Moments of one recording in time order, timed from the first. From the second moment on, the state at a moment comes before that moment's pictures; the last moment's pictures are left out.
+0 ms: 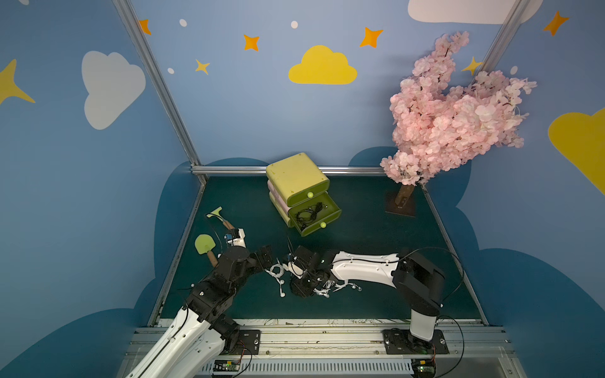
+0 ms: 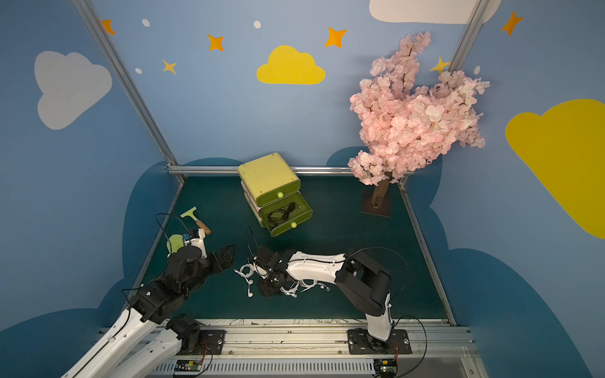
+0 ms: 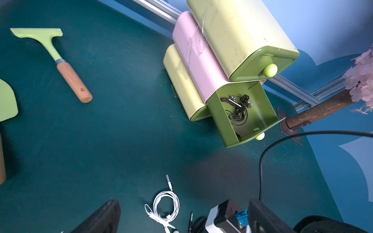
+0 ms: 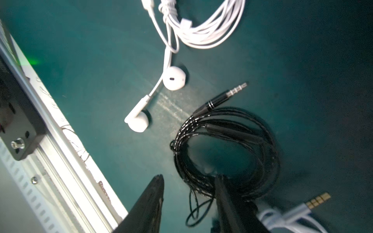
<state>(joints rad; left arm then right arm) -0.51 0.60 0.60 -0.57 -0.24 -0.68 1.16 1.89 1.21 -0.53 -0.20 0.26</state>
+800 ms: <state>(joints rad) -0.51 0.59 0.59 -0.57 -0.24 -0.68 1.15 1.92 1.25 -0.57 -0.20 0.25</state>
